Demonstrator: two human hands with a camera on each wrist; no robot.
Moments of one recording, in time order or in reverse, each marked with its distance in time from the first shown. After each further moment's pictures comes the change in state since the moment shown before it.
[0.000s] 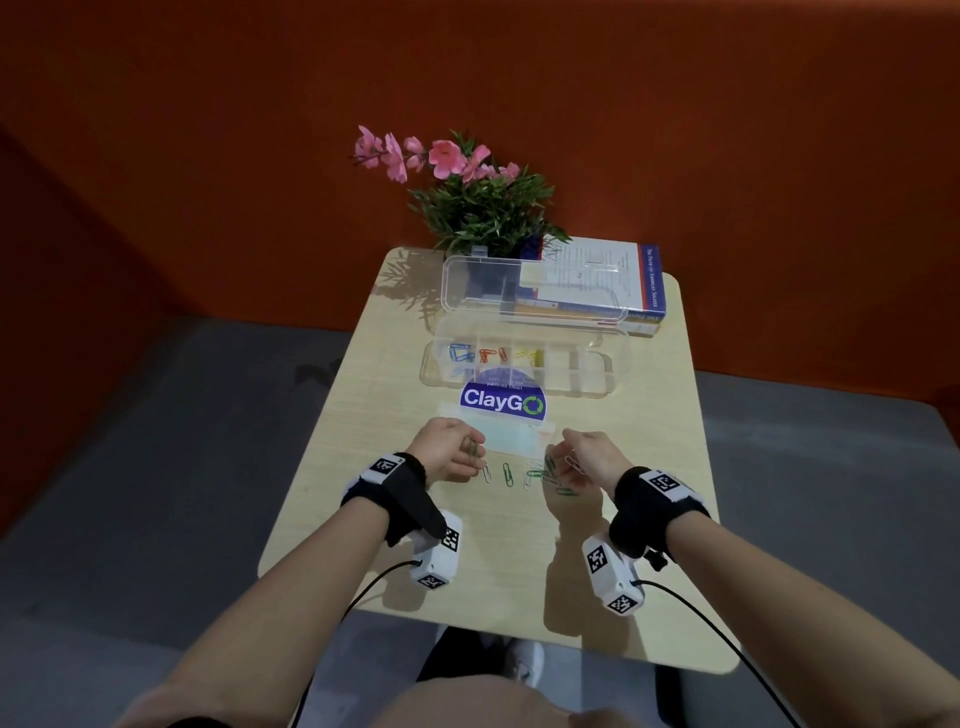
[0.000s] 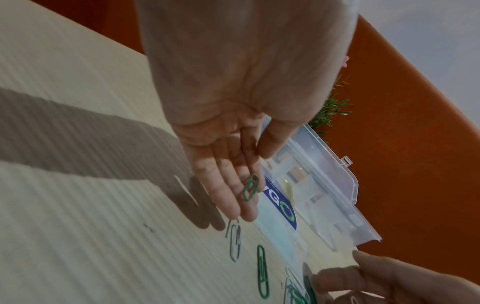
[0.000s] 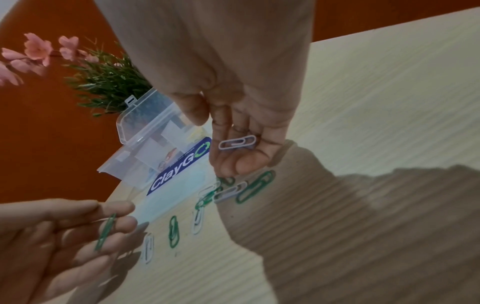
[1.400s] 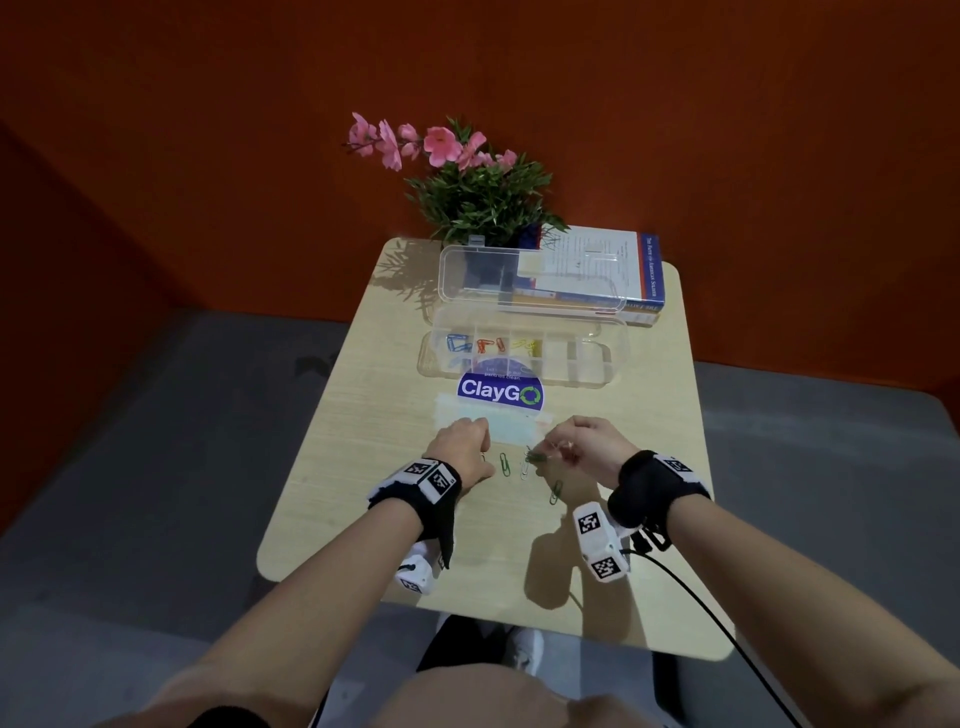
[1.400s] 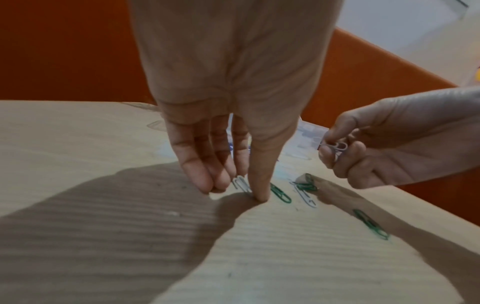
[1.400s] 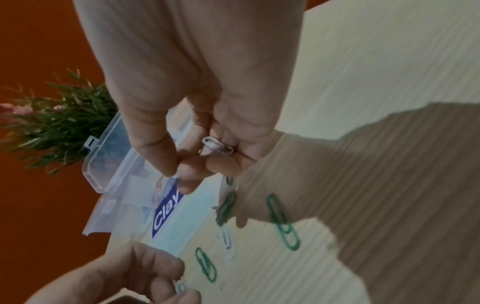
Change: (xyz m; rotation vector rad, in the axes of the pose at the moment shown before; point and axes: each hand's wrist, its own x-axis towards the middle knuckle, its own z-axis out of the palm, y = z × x) left_hand -0.002 -0.009 0.026 1.116 0.088 0.273; right_hand -0.002 0.000 -0.008 0.260 -0.130 -0.028
